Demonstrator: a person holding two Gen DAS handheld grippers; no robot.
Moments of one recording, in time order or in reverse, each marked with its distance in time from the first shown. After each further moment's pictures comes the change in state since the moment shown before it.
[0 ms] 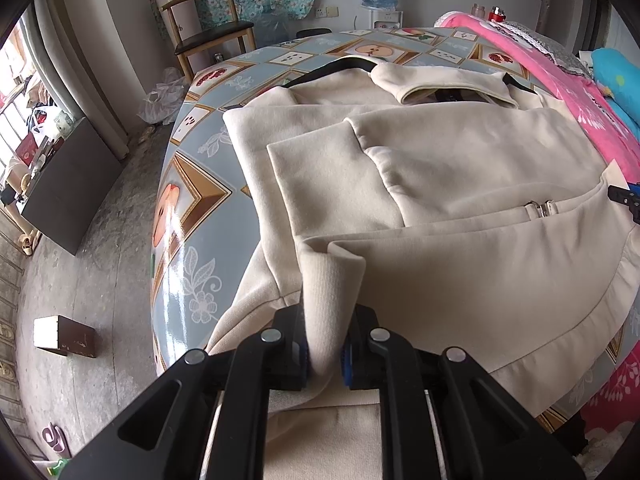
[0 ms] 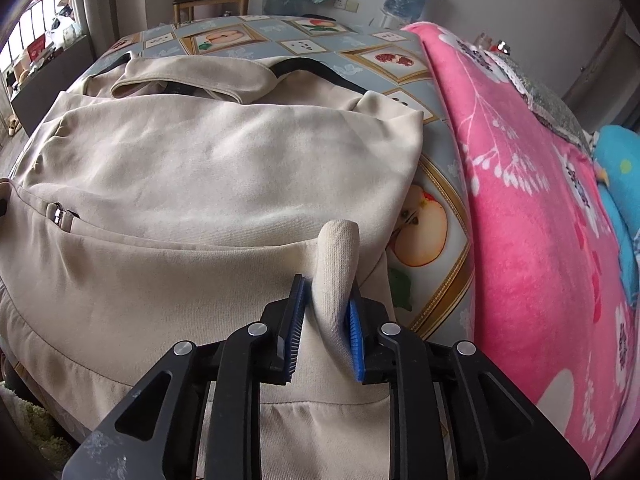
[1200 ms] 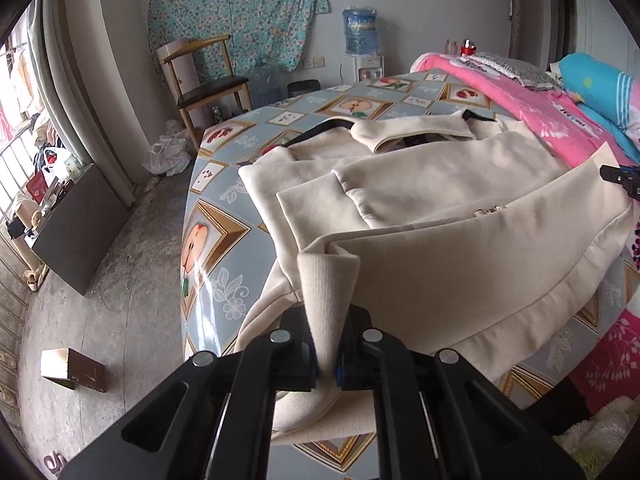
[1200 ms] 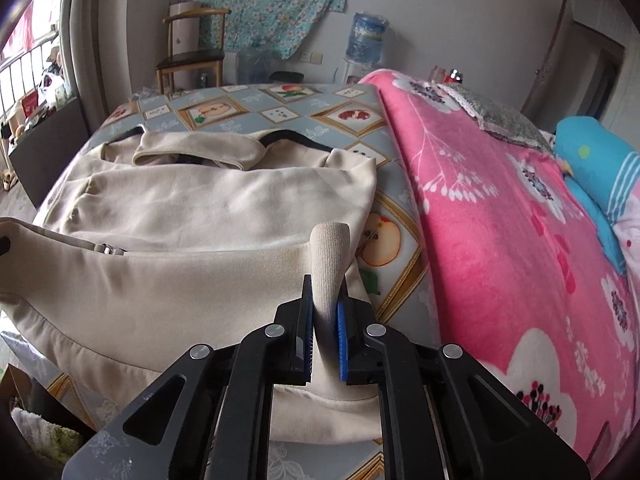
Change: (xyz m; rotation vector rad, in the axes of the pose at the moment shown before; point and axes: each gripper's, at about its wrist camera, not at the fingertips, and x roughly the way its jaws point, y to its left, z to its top) left arm -0.077 -0.001 -0.033 0.060 -0.222 -0.014; right arm -0.091 -0.003 -0.033 0.150 -0.222 -0.039
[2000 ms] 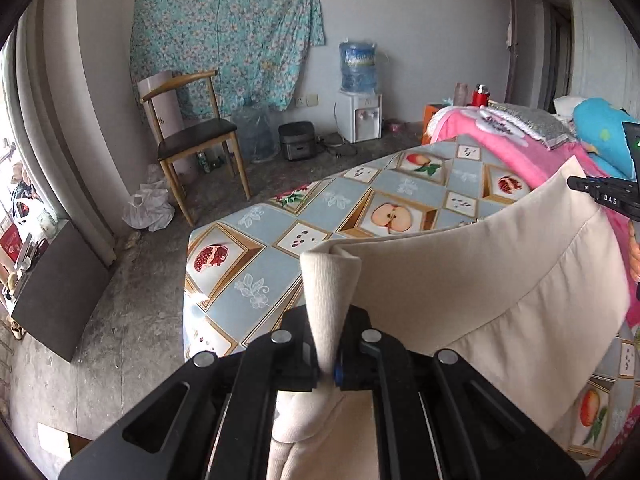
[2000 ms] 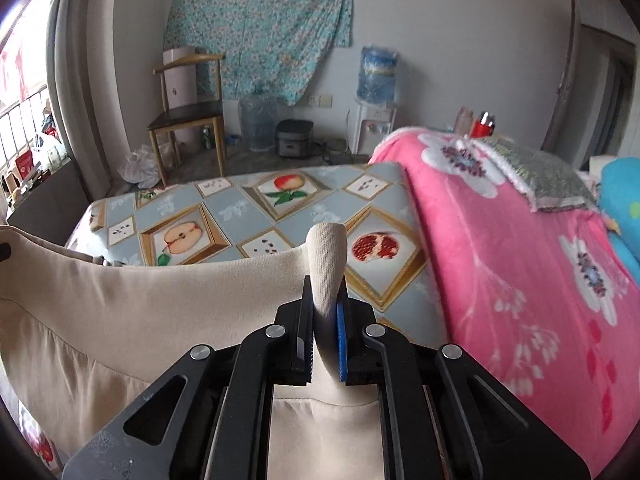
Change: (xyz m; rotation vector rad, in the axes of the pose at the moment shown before) left arm 0.133 0.063 0.206 0.035 -0.055 -0.037; right arm 0.163 -0.012 0.209 0.049 -0.063 0.112
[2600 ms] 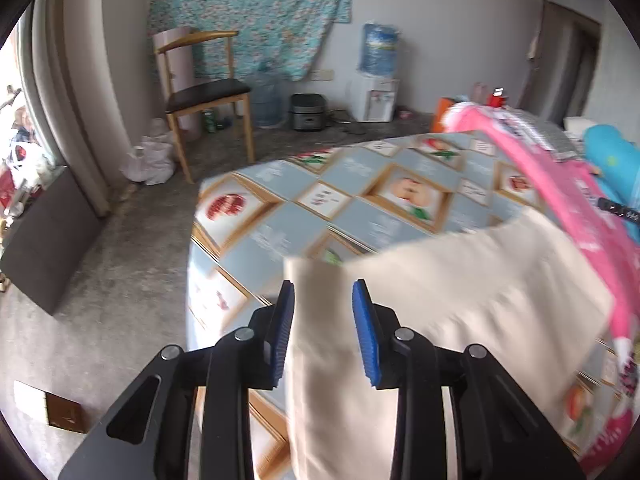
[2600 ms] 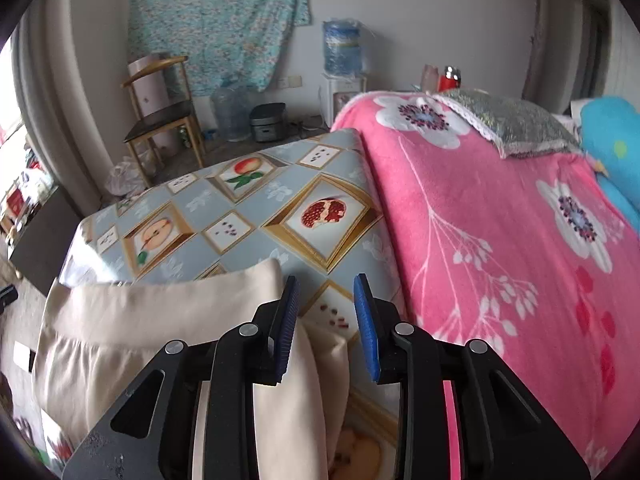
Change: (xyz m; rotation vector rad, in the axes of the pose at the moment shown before) left arm -0.027 0.040 -0.044 -0.146 0.065 -0.107; right arm -0.064 -0.063 -0.031 0.105 0.033 -0.005
